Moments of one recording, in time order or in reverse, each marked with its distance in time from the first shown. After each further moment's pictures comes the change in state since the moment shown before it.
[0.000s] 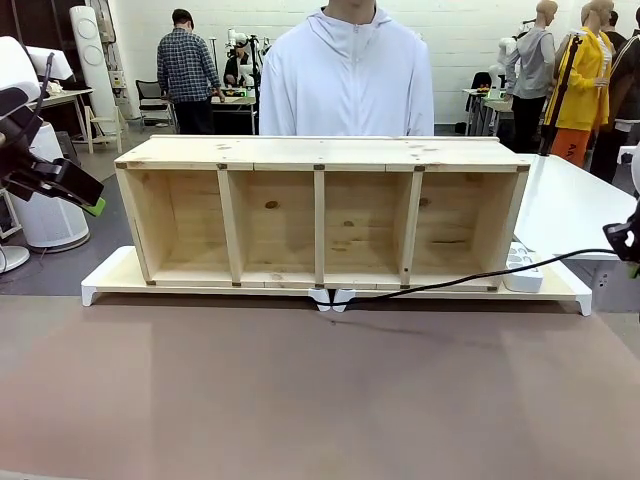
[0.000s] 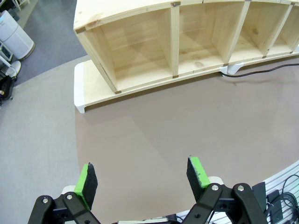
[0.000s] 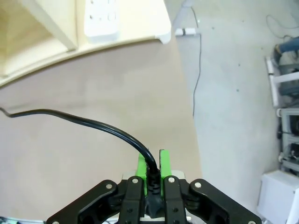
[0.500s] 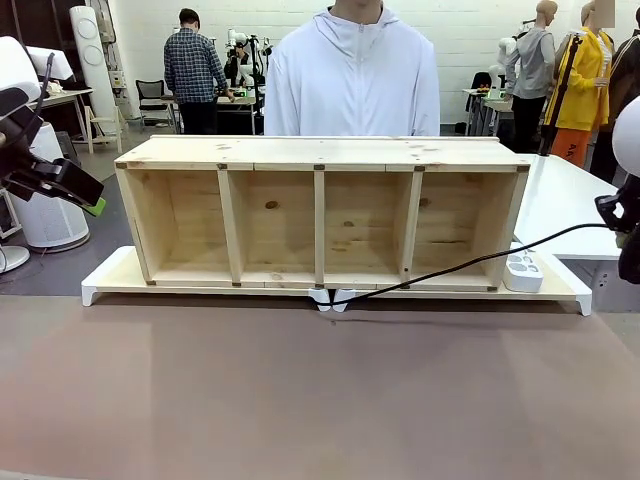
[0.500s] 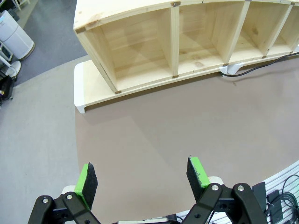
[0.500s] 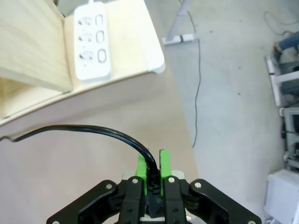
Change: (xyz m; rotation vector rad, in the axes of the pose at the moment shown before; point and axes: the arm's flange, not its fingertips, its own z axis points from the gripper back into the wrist) left arm 0.000 0.000 0.000 0.000 0.000 0.000; right arm 0.070 -0.008 -0.016 0.001 -0.006 -0.068
